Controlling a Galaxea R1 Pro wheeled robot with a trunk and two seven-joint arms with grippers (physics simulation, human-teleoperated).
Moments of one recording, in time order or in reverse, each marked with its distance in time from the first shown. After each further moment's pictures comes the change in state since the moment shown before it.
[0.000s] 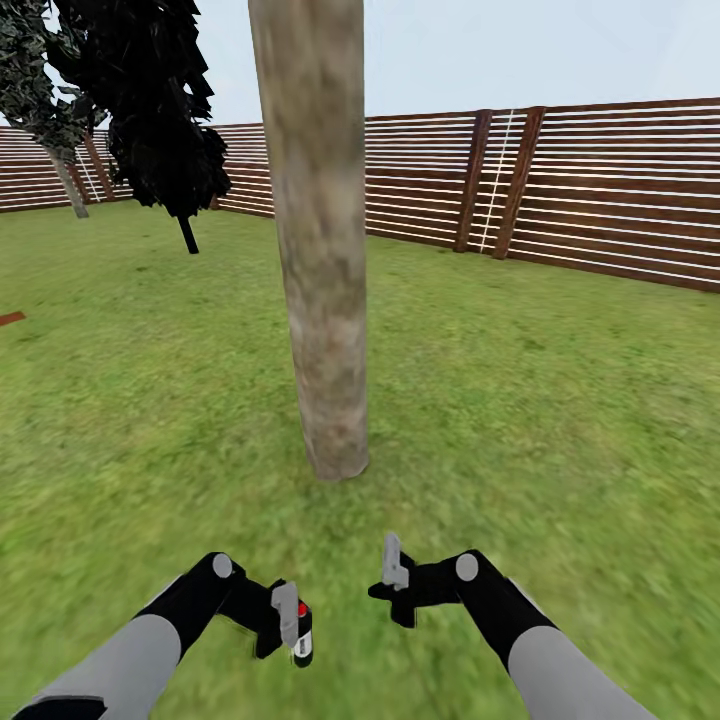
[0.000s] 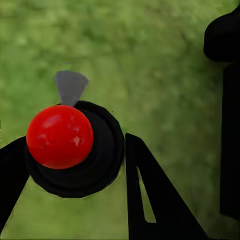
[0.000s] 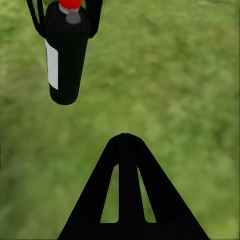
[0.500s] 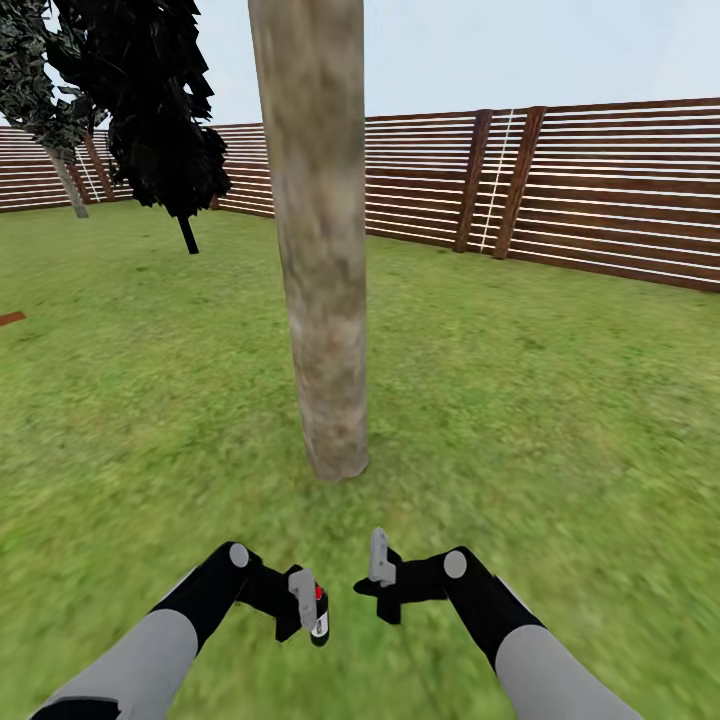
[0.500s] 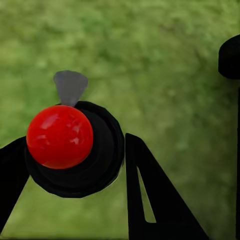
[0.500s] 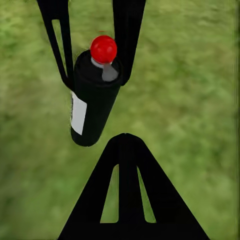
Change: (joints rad) left arm -0.002 -0.050 -0.004 -0.063 0.003 0.053 0.032; right arm 0.000 0.041 0.000 -0.020 -0.001 0.000 0.000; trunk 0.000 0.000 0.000
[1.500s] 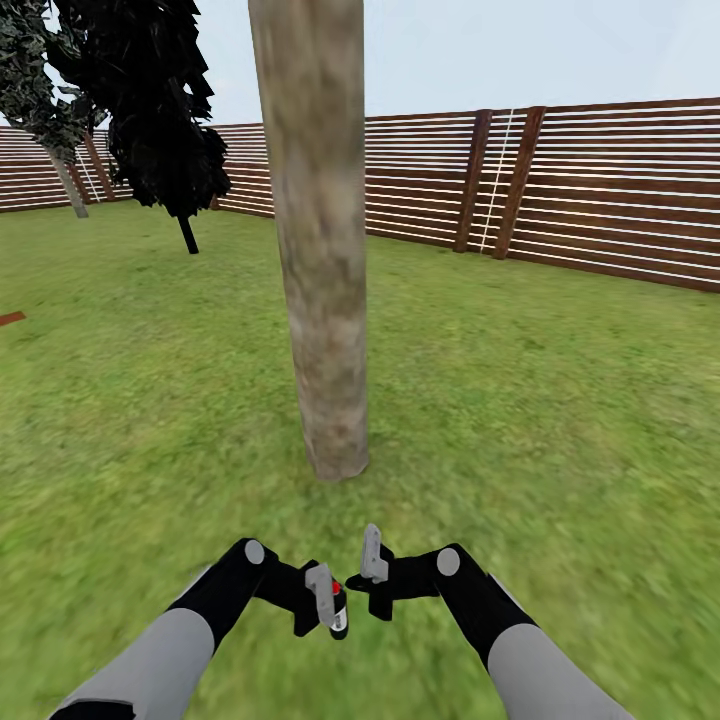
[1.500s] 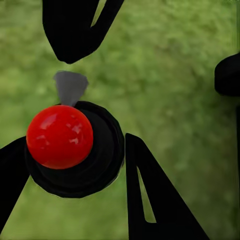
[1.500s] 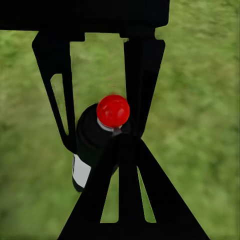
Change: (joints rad) left arm 0.002 -0.052 -0.003 -0.026 0.005 0.000 0.002; right arm 0.000 0.024 0.000 -0.018 0.000 -0.002 0.000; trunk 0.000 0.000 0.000
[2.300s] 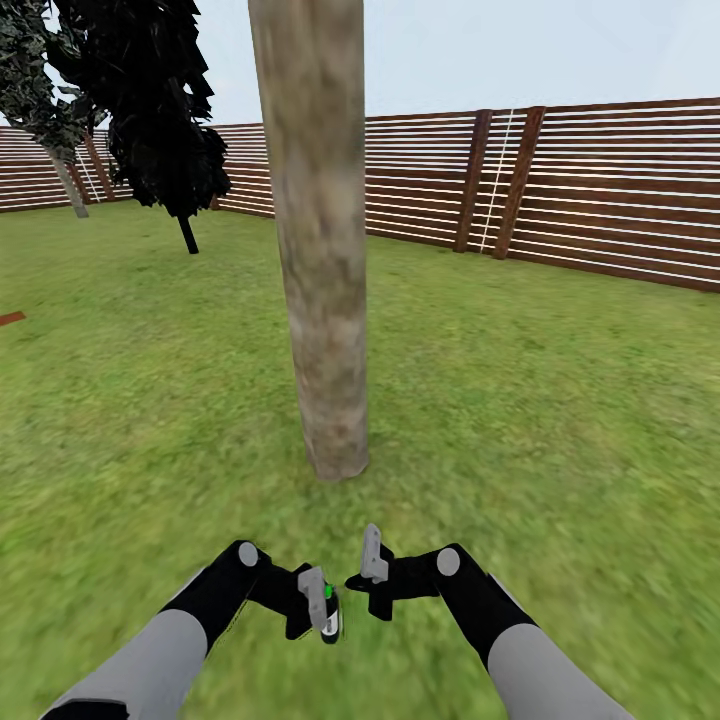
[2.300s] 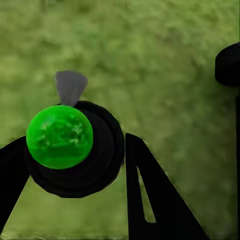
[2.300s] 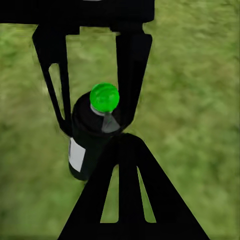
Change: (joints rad) left arm 0.001 0.022 -0.002 0.012 -0.008 -0.002 -0.001; right arm 0.000 0.000 0.000 0.000 0.000 0.000 0.000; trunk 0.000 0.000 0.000
